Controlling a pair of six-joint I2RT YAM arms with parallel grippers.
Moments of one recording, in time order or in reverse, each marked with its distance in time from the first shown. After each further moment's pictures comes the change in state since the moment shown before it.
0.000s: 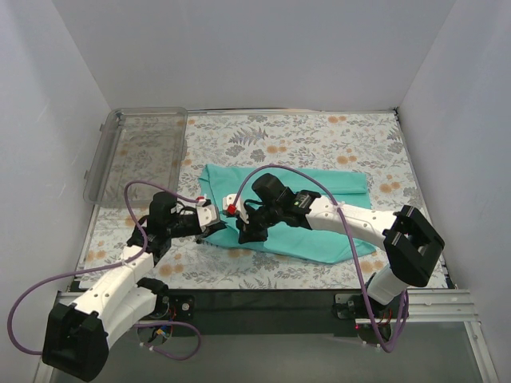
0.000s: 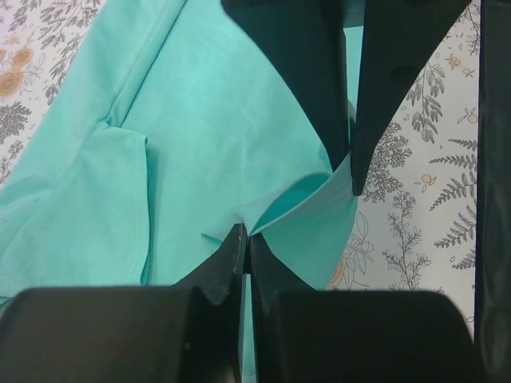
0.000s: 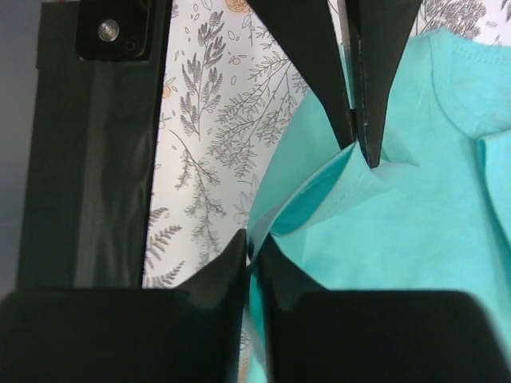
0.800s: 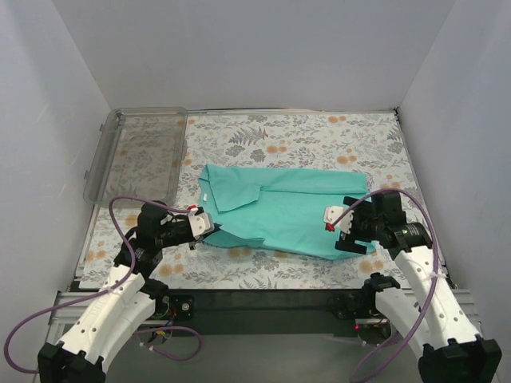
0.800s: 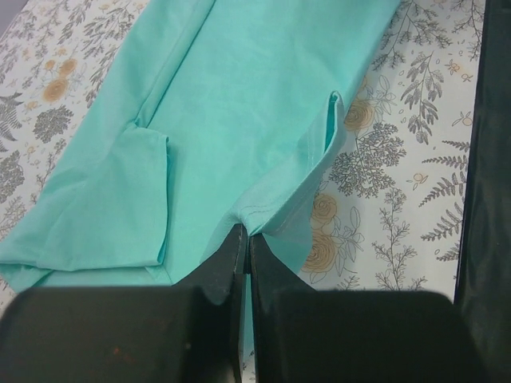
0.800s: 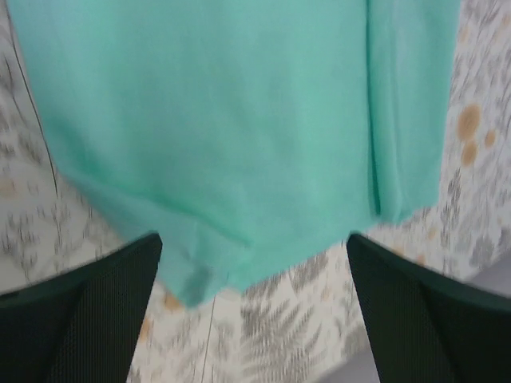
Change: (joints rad) left arm -0.015 -0.258 0.006 -0.176 -0.082 -0.008; right arm -0.742 -0.813 -0.417 -0.527 0.283 -0.788
